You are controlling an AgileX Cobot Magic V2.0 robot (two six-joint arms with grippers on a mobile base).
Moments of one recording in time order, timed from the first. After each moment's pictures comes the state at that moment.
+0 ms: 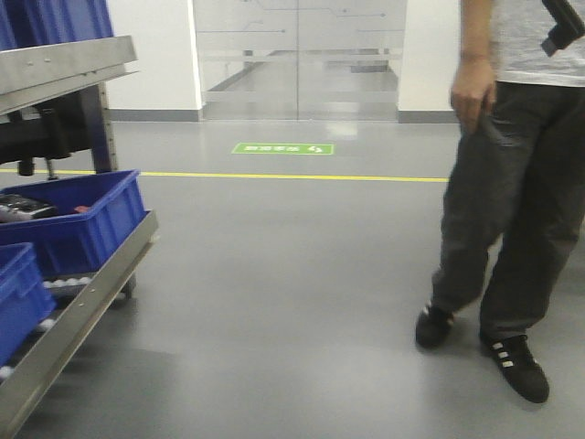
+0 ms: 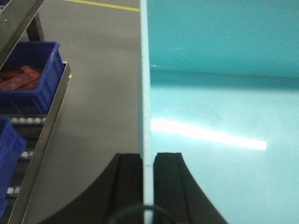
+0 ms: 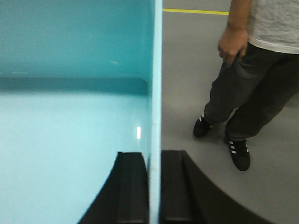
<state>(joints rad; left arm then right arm) -0.45 1.53 -1.97 0.41 1.06 -0.52 0.43 1.62 -2.09 -0.40 1.16 0.44</state>
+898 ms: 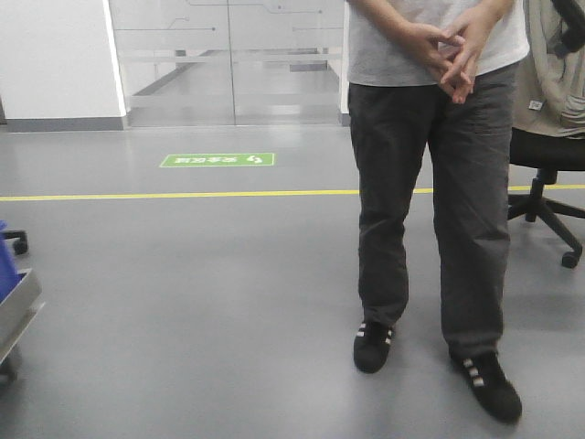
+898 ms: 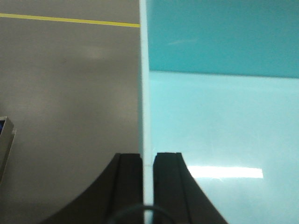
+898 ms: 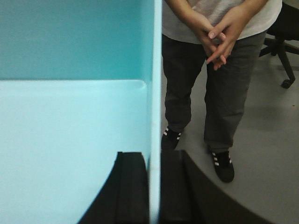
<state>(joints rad) -0.45 1.53 -1.97 0.41 1.06 -0.52 0.43 1.62 -2.09 -0.40 1.16 0.44</state>
